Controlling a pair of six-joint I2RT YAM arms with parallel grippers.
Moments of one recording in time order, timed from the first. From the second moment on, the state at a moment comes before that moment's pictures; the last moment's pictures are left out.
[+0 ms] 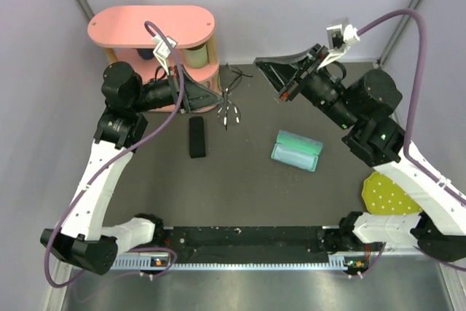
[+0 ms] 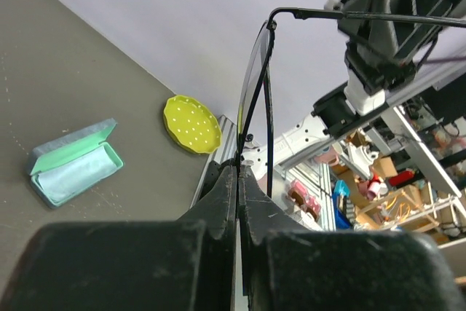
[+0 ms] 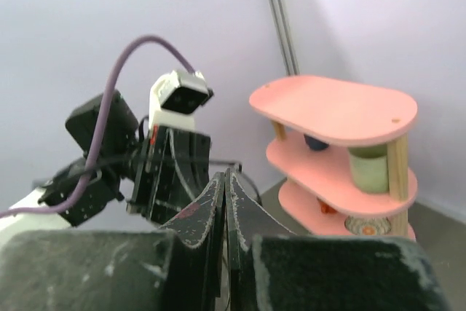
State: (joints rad) left arm -0.28 1.14 1.36 -0.08 1.04 -0.83; right arm 0.89 1.12 1.50 -0.03 -0.02 0.32
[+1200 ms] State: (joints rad) left arm -0.27 1.17 1.35 -0.08 1.07 -0.83; right arm 0.85 1.34 1.66 -0.22 -0.29 0.36
